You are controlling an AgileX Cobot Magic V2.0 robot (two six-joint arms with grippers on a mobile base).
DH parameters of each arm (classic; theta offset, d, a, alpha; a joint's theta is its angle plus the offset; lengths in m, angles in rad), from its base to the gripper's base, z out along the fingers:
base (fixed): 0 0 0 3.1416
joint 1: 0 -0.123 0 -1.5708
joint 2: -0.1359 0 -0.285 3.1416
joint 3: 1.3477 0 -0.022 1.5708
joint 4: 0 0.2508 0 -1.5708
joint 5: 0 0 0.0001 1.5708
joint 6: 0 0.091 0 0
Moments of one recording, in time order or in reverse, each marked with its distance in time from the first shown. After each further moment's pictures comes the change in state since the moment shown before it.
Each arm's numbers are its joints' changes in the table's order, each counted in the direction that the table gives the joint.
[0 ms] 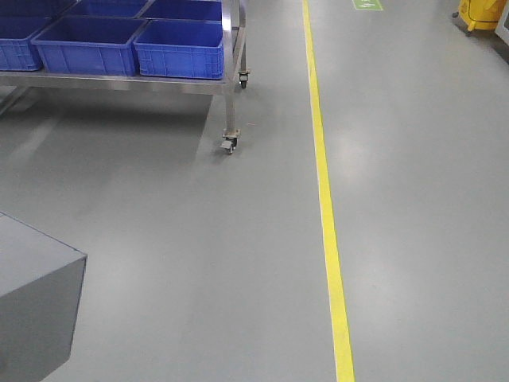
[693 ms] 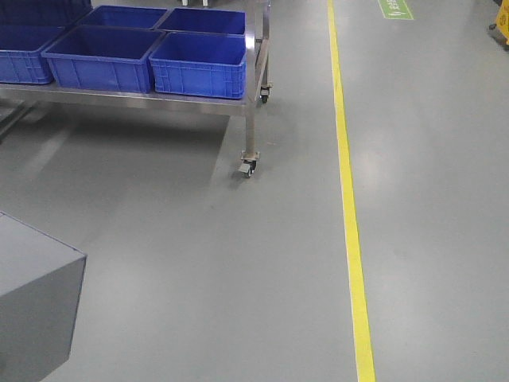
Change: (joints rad) left arm 0.000 0.000 0.000 0.000 -0.001 0.000; right arm 0.000 0.000 0.000 0.000 0.000 0.000
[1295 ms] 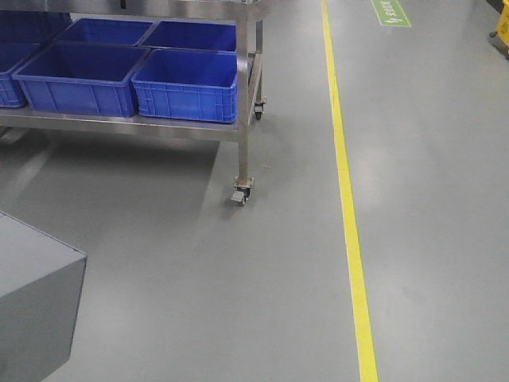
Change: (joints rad) left arm 0.000 0.000 0.000 0.000 0.000 0.000; right arm 0.000 0.000 0.000 0.000 0.000 0.000
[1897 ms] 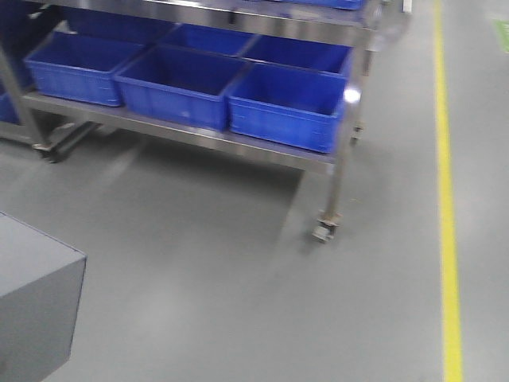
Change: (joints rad) left arm 0.000 0.000 0.000 0.000 0.001 0.000; right arm 0.000 0.000 0.000 0.000 0.000 0.000
